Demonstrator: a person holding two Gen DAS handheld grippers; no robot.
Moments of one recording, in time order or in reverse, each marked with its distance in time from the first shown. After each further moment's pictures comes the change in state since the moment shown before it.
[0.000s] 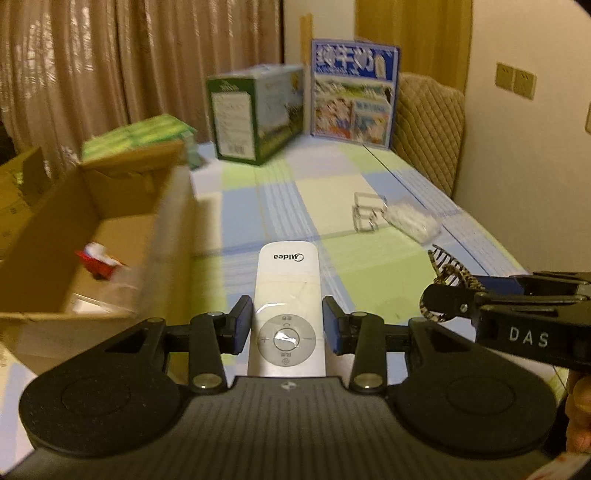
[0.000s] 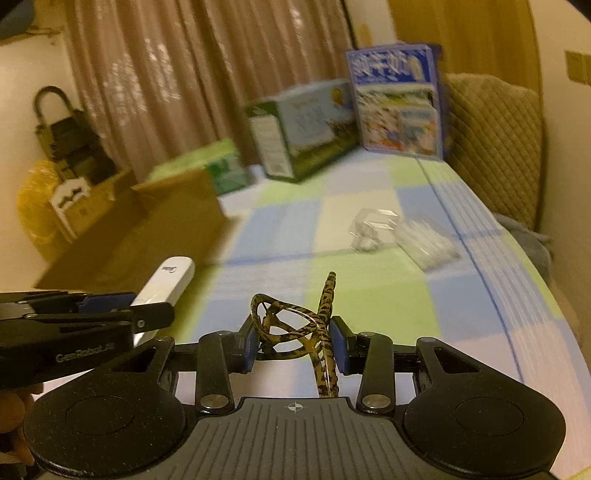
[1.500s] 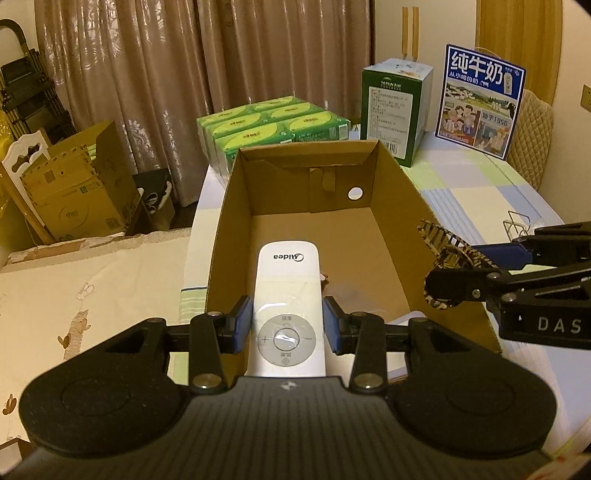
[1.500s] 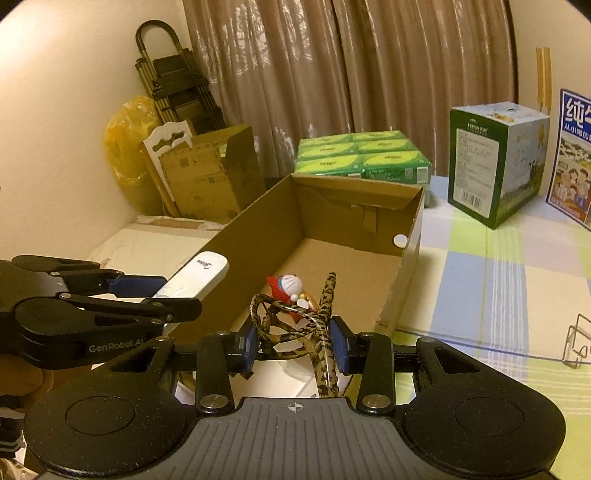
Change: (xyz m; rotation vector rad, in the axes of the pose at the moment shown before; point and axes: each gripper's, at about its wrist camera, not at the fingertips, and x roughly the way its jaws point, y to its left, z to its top) left arm 0.011 0.232 0.033 -0.050 0.094 0.139; right arm 0.145 0.206 0.077 -0.238 0.121 0.244
